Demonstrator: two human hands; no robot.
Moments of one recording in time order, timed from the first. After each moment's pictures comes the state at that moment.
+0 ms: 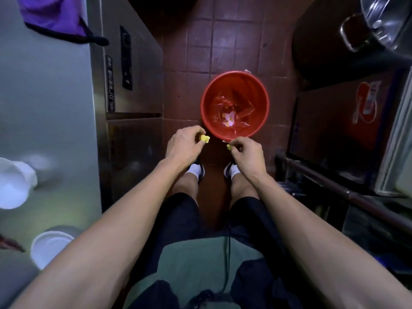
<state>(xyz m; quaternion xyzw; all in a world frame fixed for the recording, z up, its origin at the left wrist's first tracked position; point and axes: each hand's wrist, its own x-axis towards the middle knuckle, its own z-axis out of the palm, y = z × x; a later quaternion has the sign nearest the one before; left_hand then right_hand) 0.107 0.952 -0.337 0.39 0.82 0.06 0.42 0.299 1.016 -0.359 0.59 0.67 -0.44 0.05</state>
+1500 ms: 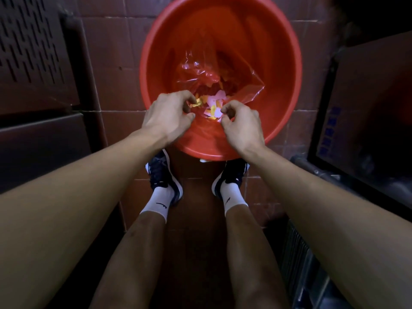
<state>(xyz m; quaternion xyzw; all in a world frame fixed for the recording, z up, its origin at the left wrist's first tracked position) 0.135 1.050 -0.714 0.42 0.78 0.02 0.47 0.311 1.100 -0.730 0.63 0.63 -0.44 0.11</state>
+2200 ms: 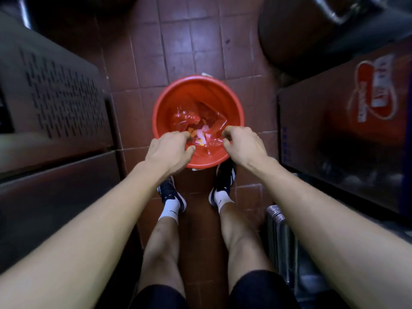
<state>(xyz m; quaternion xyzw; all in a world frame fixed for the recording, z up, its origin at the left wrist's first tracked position) 0.166 1.074 -0.495 0.54 0.72 -0.13 0.41 0.355 1.143 -0.525 0.55 0.73 -0.35 0.18</state>
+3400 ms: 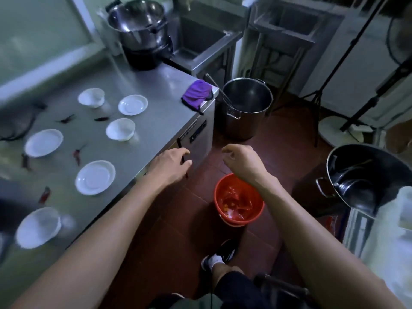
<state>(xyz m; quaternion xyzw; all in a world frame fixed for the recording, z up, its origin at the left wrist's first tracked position) 0.194 0.804 -0.086 0.28 0.94 0.13 0.16 0.307 1.005 -0.077 0.22 0.93 -0.30 -0.02</state>
